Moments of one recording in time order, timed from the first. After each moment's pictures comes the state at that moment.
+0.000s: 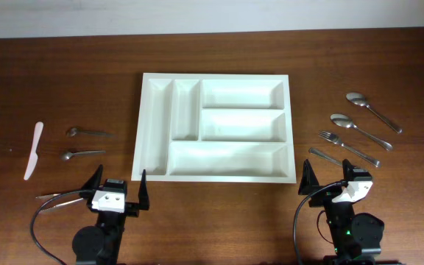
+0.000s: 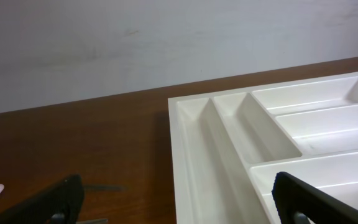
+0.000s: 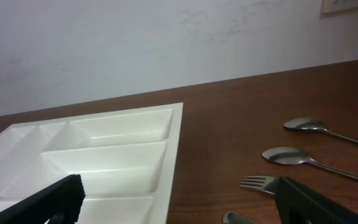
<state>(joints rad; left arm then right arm) 0.00 0.01 0.03 -0.11 0.10 0.11 -0.01 0.03 0.01 -0.07 -0.07 0.18</state>
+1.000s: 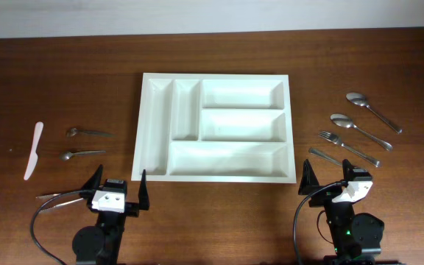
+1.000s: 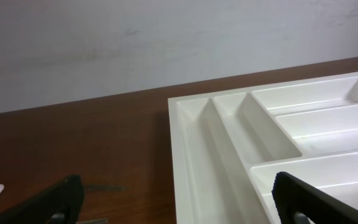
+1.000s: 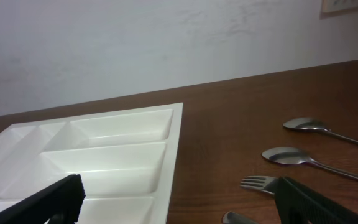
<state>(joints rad) 0.00 0.01 0.03 -0.11 0.10 0.11 -0.01 0.03 0.01 -0.07 -0.07 0.18</state>
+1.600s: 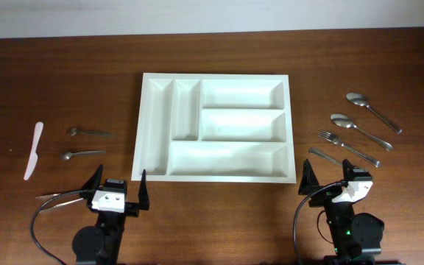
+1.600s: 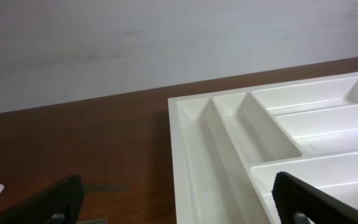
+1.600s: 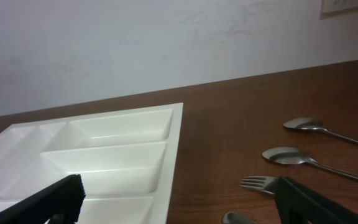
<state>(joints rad) 0.00 0.01 0.03 -0.11 0.10 0.11 -0.01 0.03 0.01 -0.07 -0.07 0.18</state>
